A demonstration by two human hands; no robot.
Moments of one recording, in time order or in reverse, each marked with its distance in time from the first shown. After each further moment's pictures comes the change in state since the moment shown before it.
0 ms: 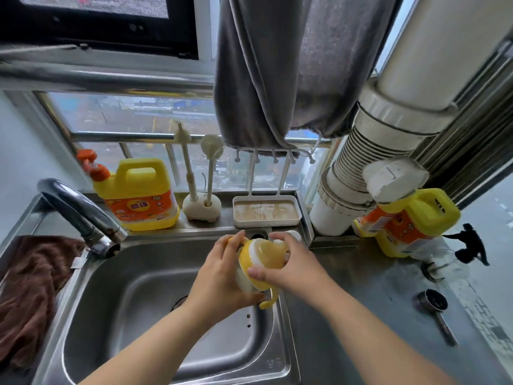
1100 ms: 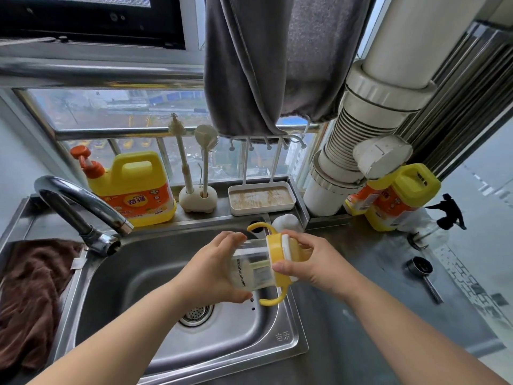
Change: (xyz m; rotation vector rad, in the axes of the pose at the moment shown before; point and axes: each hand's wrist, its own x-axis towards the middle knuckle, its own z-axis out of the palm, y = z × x) left_hand -0.010 -0.004 -0.046 0.088 -0.268 0.123; right_hand -0.032 0.022 -0.005 0.217 -0.062 0.022
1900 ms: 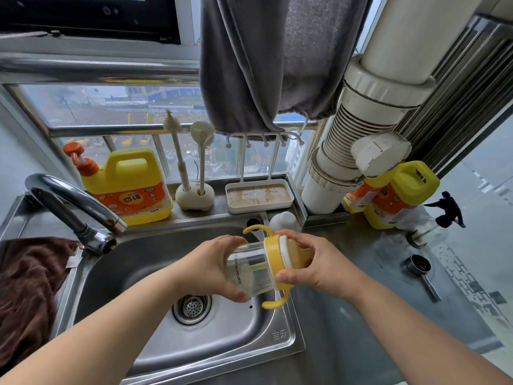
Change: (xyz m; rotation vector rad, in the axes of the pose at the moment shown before) left_hand 0.013 -0.003 -0.008 -0.155 -0.241 -0.093; right_hand -0.007 0.000 -0.011 -0.159 -0.067 -0.097
